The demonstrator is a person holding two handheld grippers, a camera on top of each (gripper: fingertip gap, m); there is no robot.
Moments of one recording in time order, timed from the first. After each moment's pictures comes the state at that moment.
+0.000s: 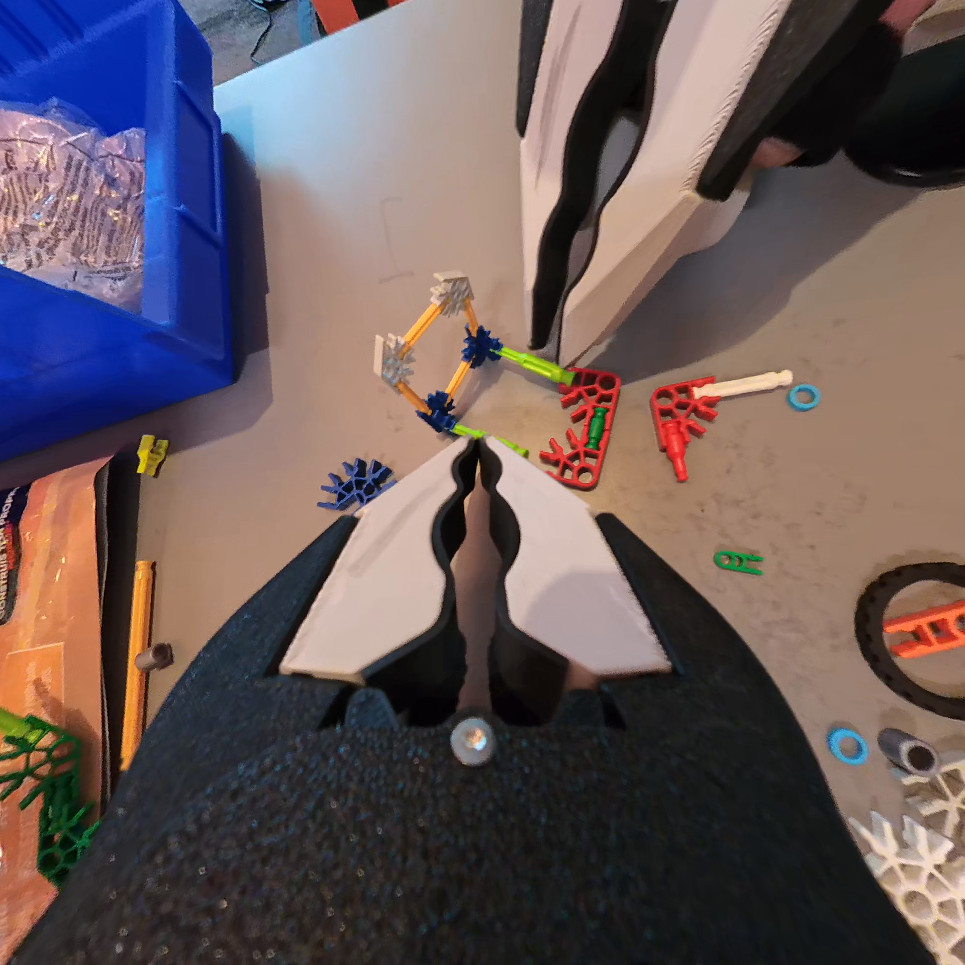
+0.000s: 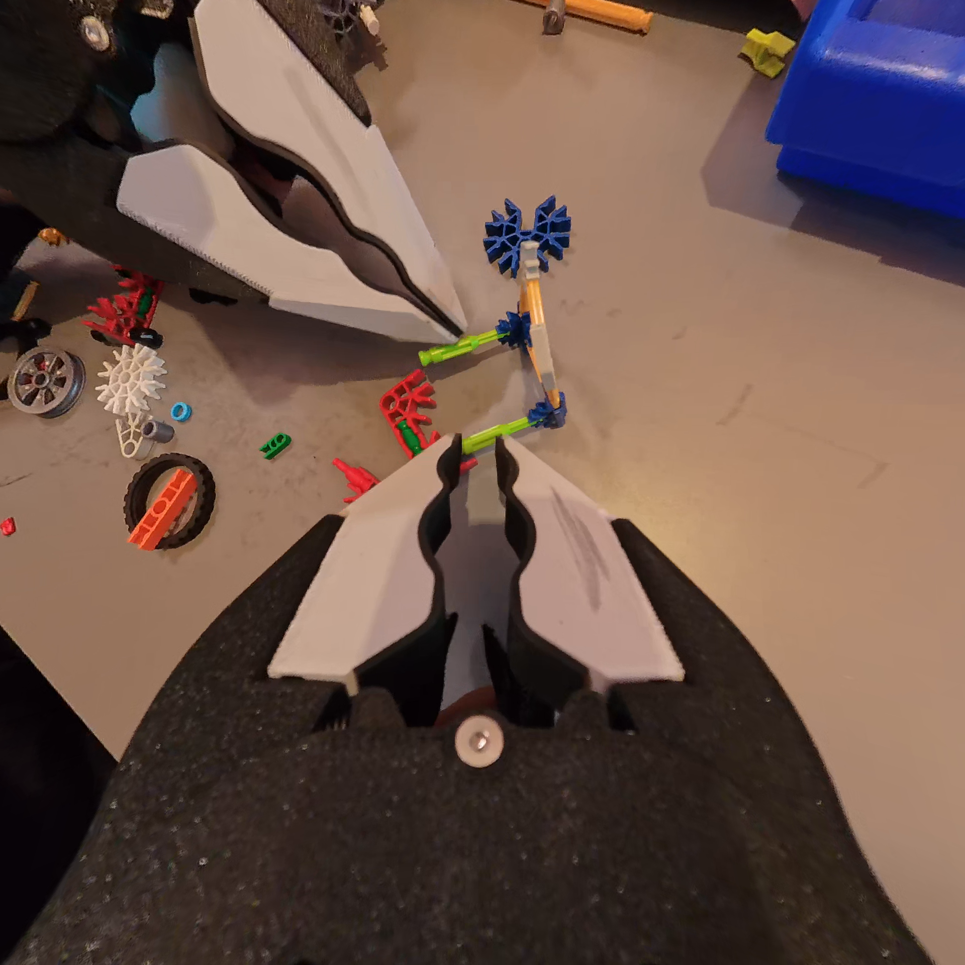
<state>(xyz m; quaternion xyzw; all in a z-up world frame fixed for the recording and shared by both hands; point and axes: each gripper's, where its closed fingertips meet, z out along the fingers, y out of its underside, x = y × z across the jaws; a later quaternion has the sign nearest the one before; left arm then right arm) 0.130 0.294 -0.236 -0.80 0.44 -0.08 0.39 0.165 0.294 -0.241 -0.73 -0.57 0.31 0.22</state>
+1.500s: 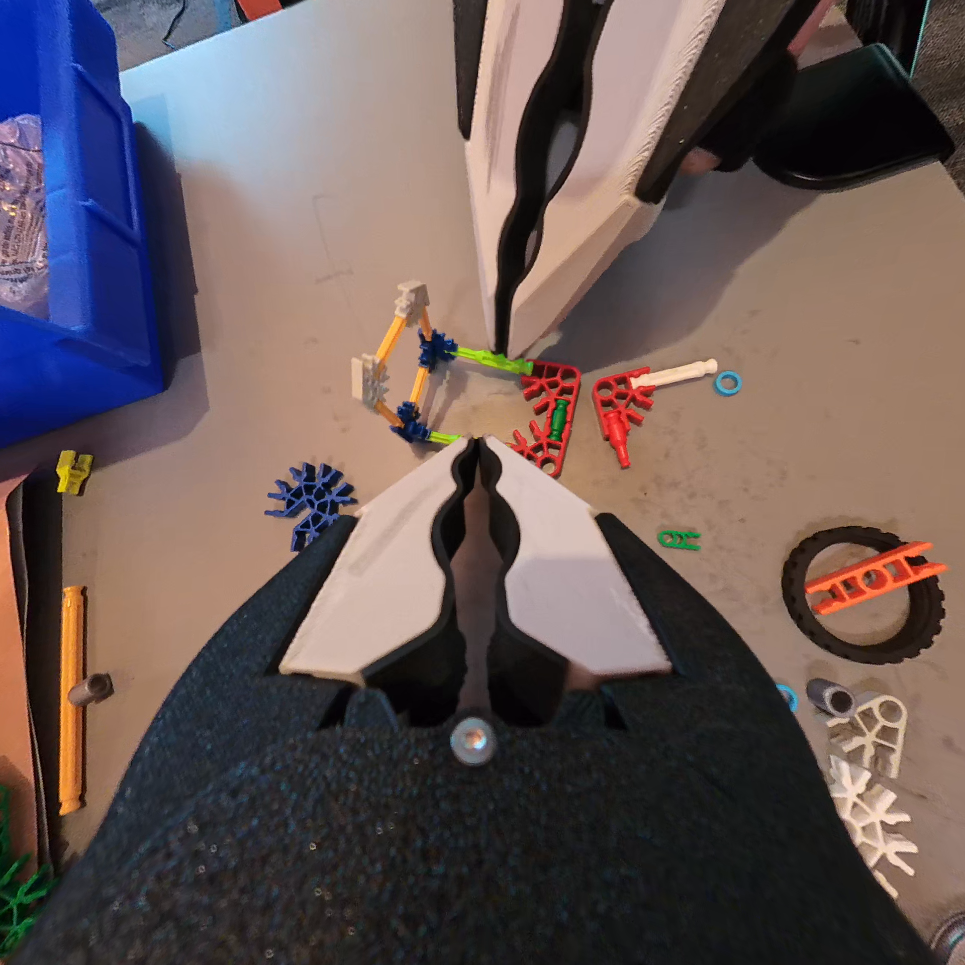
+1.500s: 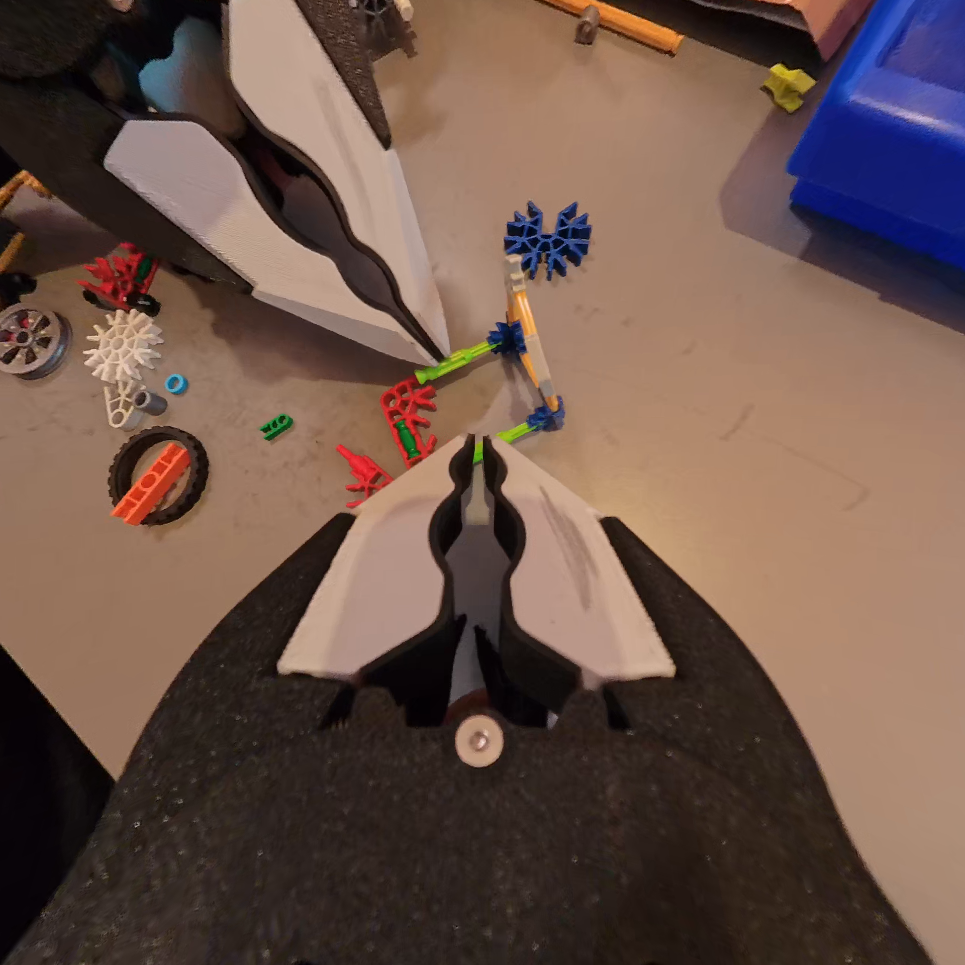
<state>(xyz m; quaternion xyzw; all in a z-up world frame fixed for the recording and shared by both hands) 0.139 0.278 -0.239 -0.80 0.46 -0.13 0.36 0.166 0.289 -0.239 -0.70 -0.60 0.30 0.23</state>
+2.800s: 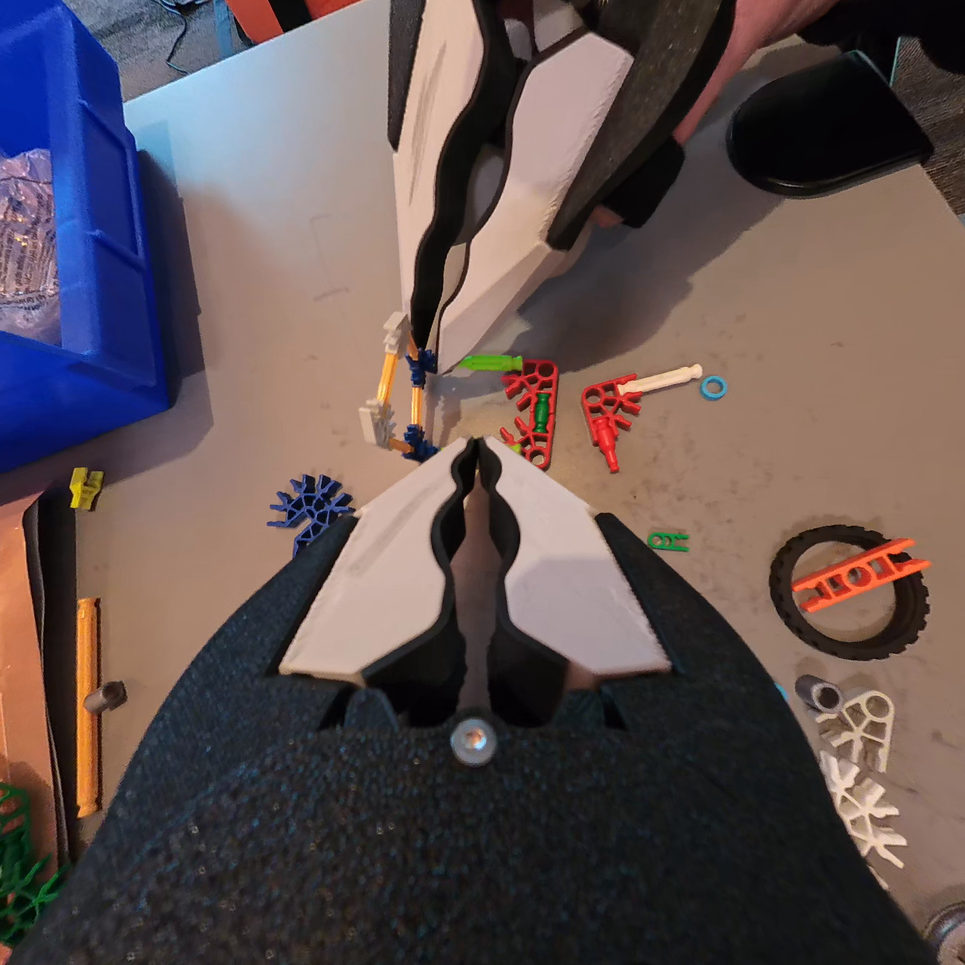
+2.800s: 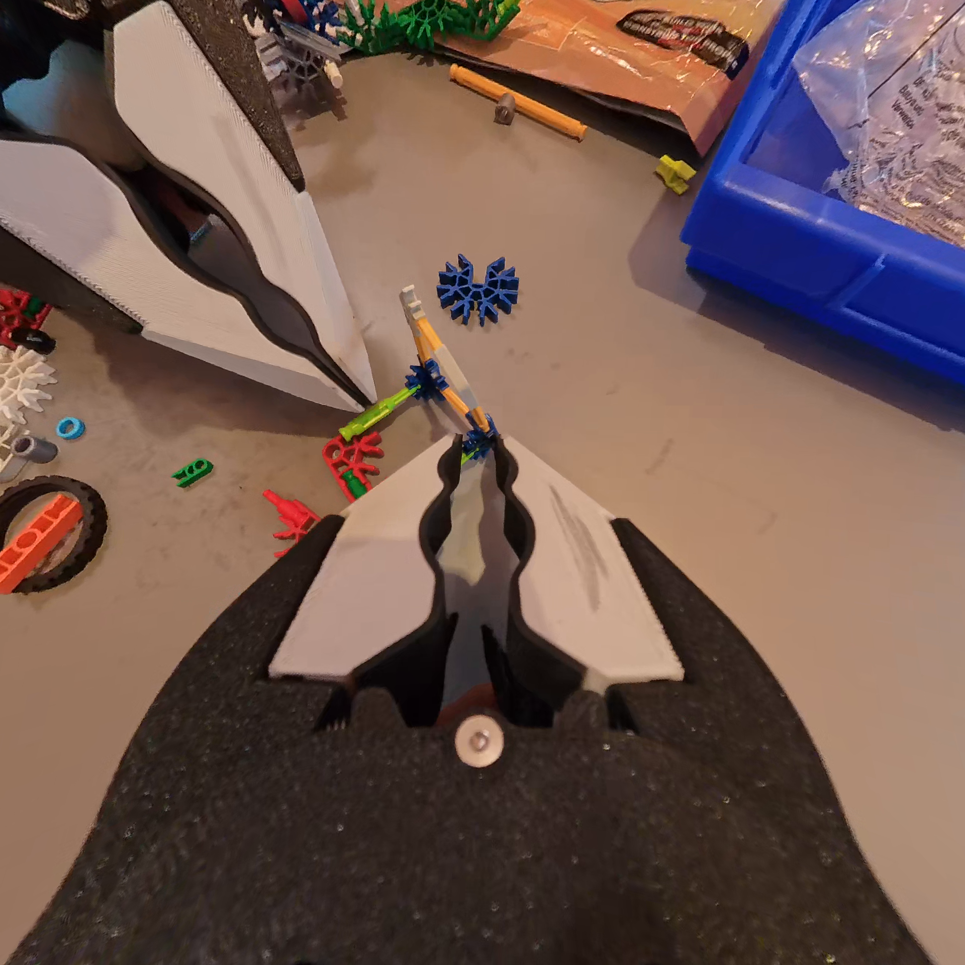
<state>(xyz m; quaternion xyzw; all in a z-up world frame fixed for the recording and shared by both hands) 0.143 0.275 -0.234 -0.79 0.47 -0.12 0.37 0.155 0.315 -0.238 -0.69 -0.59 0.28 0.31</state>
